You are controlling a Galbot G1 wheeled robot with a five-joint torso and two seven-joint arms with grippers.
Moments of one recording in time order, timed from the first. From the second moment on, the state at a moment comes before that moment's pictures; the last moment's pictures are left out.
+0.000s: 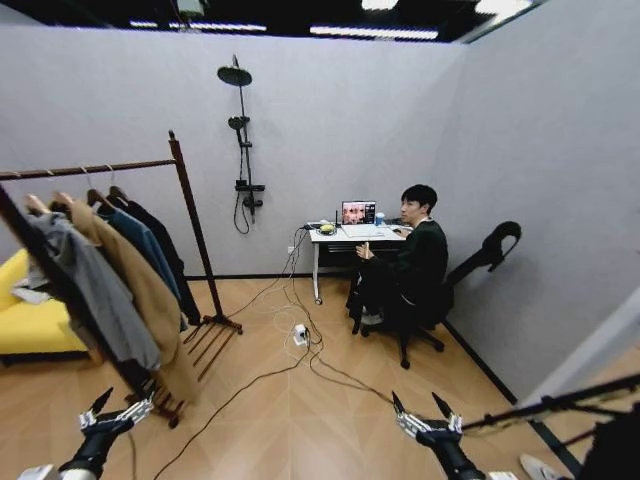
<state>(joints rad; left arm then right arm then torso) 1.62 -1.18 -0.94 -2.03 -0.56 0.07 0.08 -1.86 1.35 0.68 2.33 0.35 -0.09 0.07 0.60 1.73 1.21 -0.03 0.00</state>
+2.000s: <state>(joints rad) 1.62 -1.18 -0.94 -2.03 -0.56 0.07 0.08 -1.86 1.35 0.68 2.33 0.35 -0.09 0.07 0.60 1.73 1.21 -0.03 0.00</state>
